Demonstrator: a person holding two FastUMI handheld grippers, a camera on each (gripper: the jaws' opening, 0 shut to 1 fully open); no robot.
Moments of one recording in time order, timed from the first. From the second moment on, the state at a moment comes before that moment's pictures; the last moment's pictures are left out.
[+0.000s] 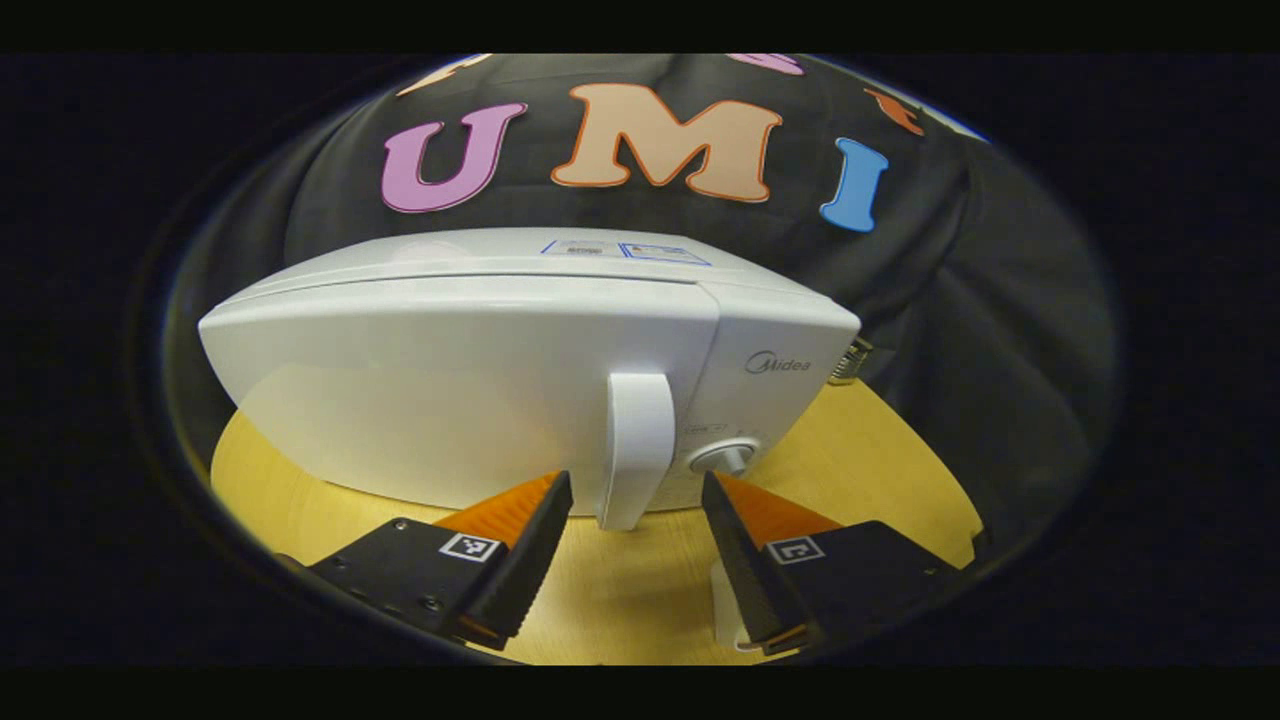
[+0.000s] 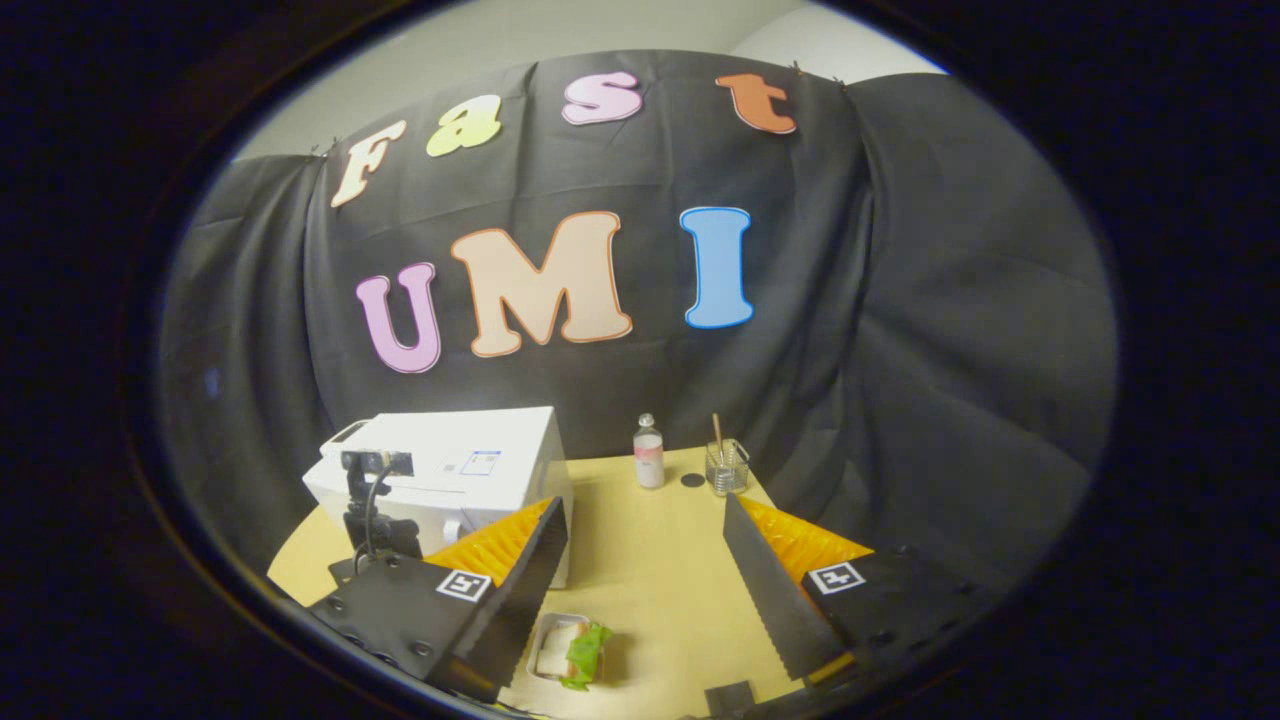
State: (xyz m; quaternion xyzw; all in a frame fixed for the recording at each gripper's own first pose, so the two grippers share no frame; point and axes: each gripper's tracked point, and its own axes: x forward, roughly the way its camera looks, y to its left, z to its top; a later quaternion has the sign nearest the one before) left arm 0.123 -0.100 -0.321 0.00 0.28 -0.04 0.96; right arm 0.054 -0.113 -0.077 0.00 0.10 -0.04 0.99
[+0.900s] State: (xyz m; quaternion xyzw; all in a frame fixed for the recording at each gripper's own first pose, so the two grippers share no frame) left arm 0.127 -0.091 -0.331 0.03 0.29 -0.04 0.95; right arm 0.040 -0.132 -0.098 0.00 0.13 -0.07 0.99
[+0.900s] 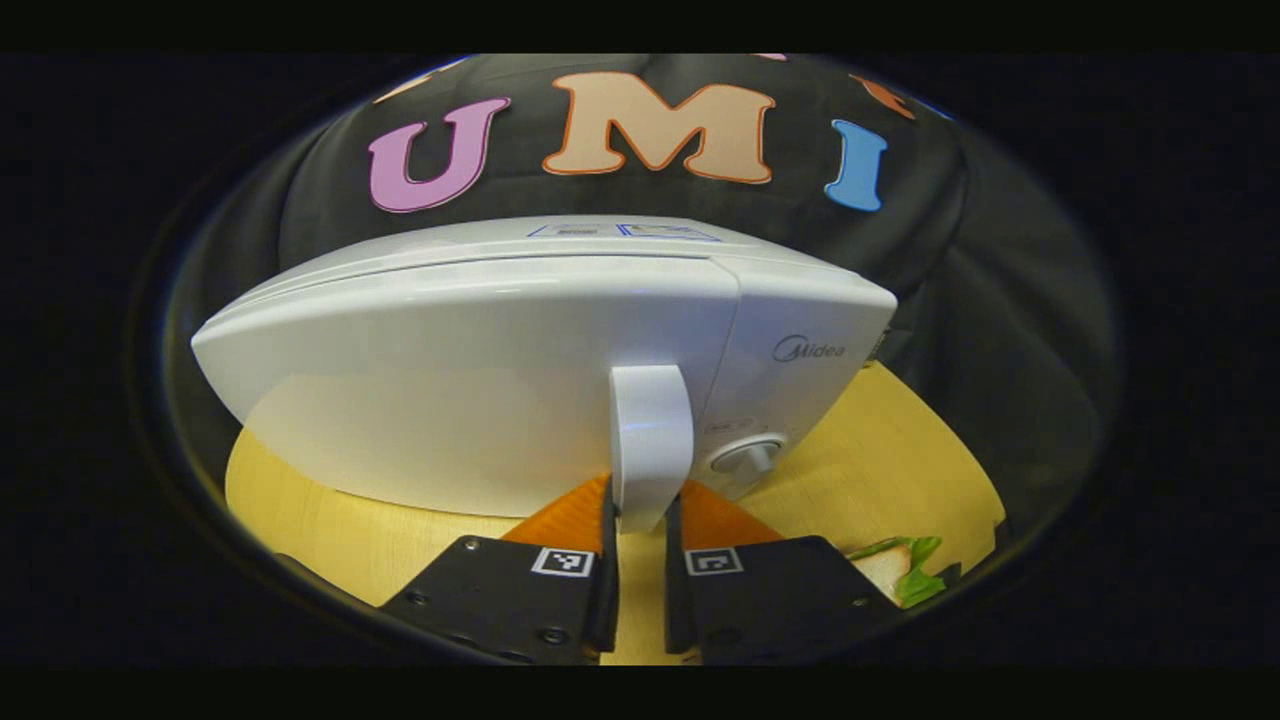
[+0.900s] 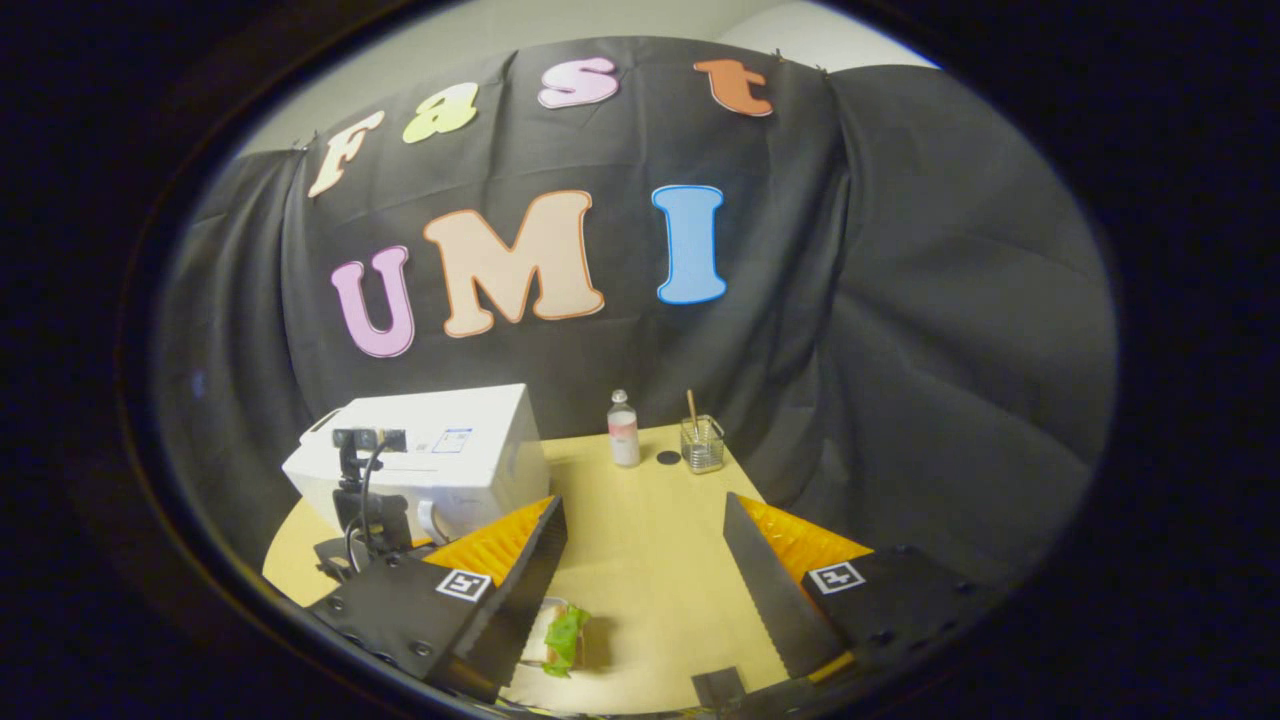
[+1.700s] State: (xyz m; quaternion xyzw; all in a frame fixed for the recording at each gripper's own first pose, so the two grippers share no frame) left arm 0.121 -0.091 -0.329 0.03 0.29 -0.05 0.95; right arm 0.031 -0.104 -0.118 0.00 0.15 -0.05 0.99
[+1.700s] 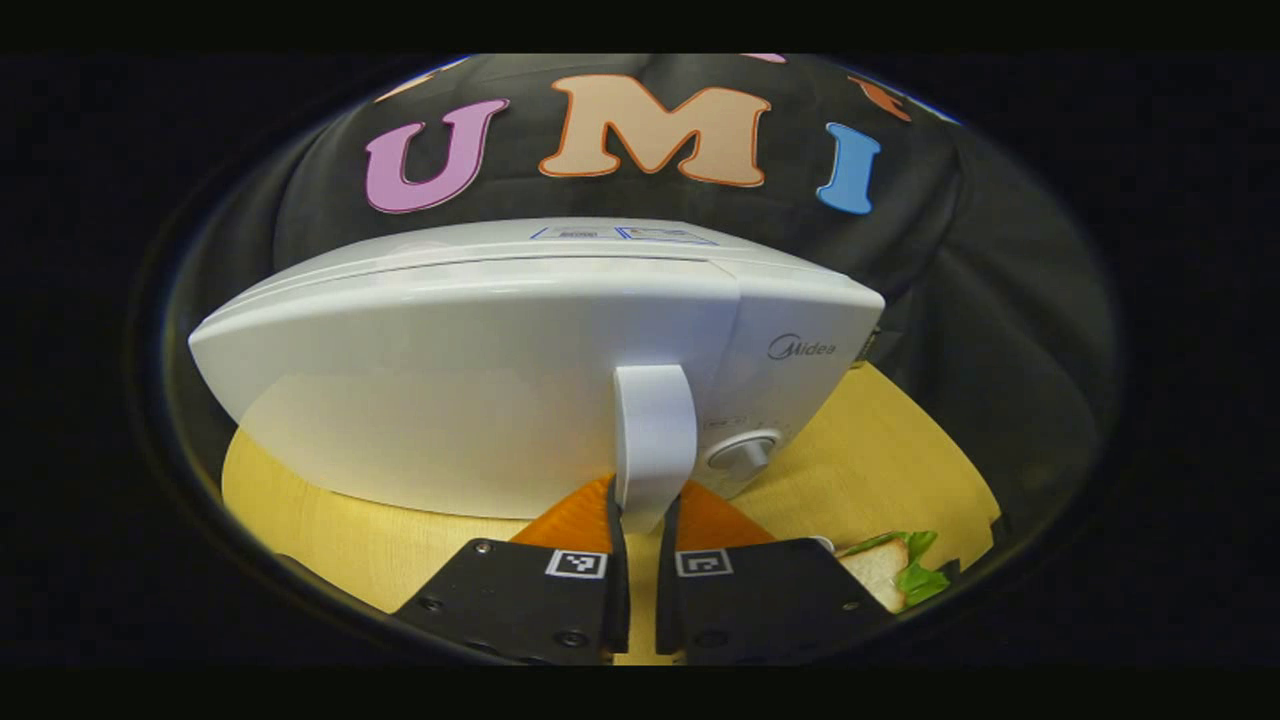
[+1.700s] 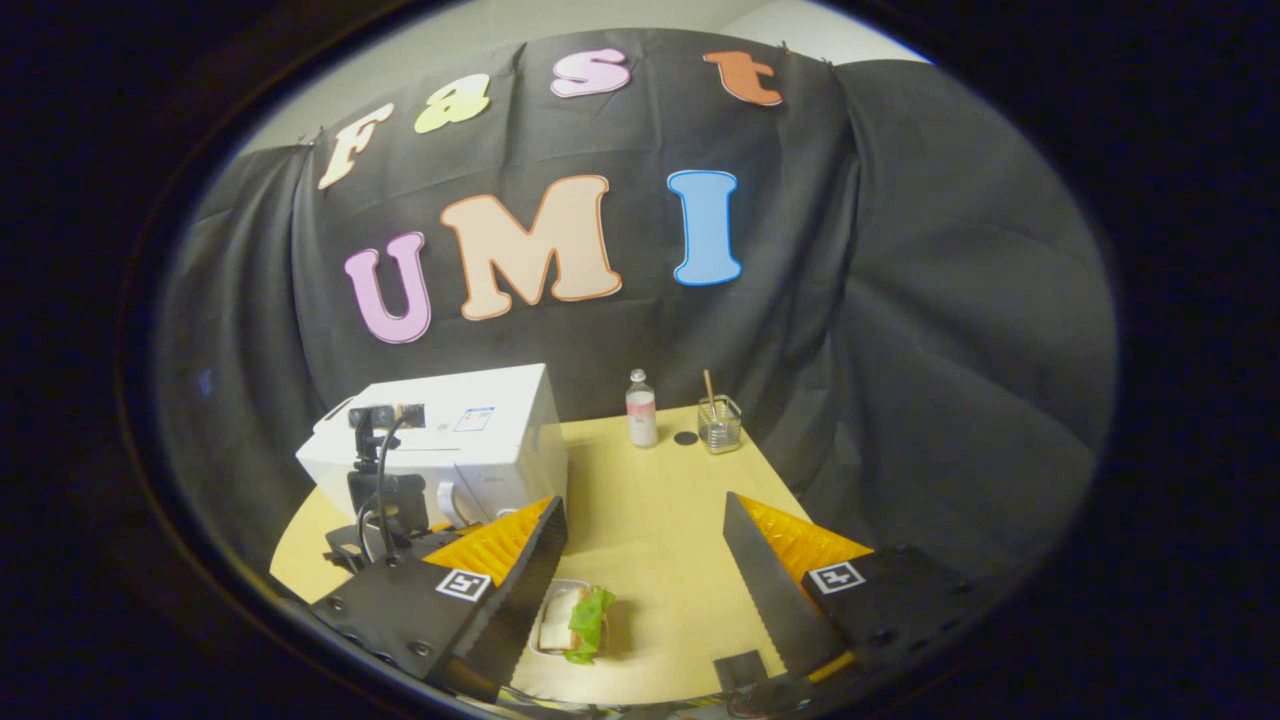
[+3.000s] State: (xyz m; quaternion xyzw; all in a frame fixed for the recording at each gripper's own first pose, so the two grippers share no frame) left arm -0.085 0.011 -0.320 0.01 0.30 0.02 0.95; right arm 0.015 -0.048 -0.169 -0.02 0.22 0.02 0.98
